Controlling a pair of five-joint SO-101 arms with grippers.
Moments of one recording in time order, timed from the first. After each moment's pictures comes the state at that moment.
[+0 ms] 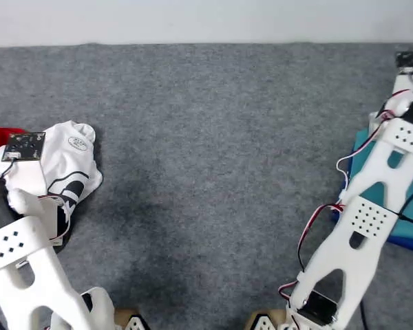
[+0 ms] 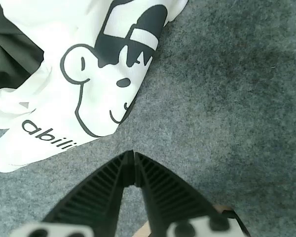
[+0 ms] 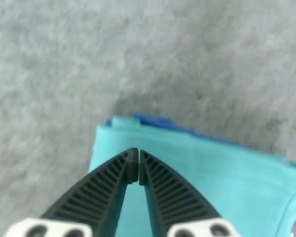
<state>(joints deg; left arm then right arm) -33.0 -40.0 33.4 99.0 -14.6 26.4 68.9 -93.0 94.3 22.3</state>
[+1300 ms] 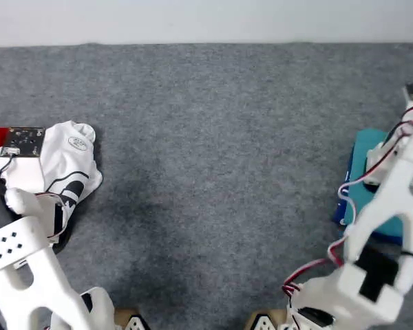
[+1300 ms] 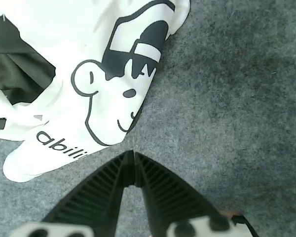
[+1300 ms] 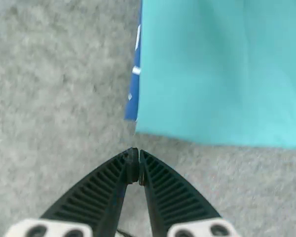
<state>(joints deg) -33.0 -40.0 30.9 98.7 -17.3 28.1 -1.0 -9.0 100.6 17.9</state>
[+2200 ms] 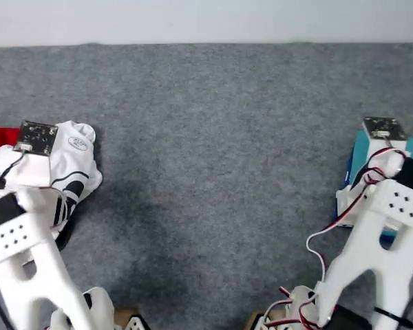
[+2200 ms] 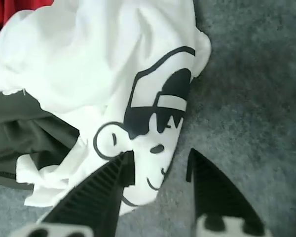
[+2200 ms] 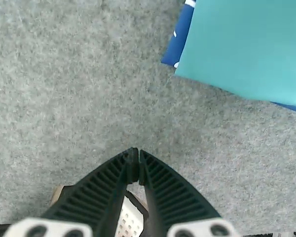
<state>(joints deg) -33.7 -34.9 41.3 74.8 -26.2 25.2 -25.5 17.5 100.6 23.0</state>
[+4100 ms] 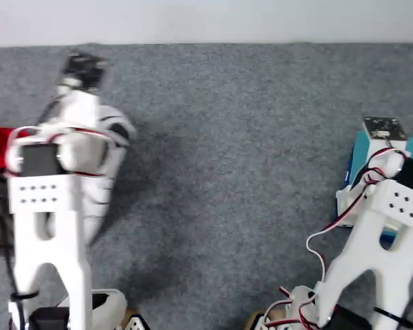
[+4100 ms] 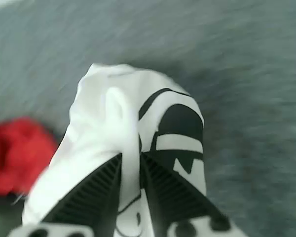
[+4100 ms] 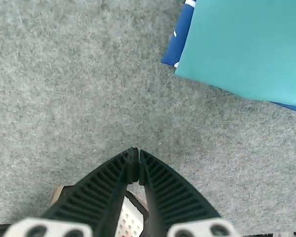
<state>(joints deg) -4.5 -24.0 13.2 78.8 -10.9 25.2 -25.5 17.5 100.6 23.0</state>
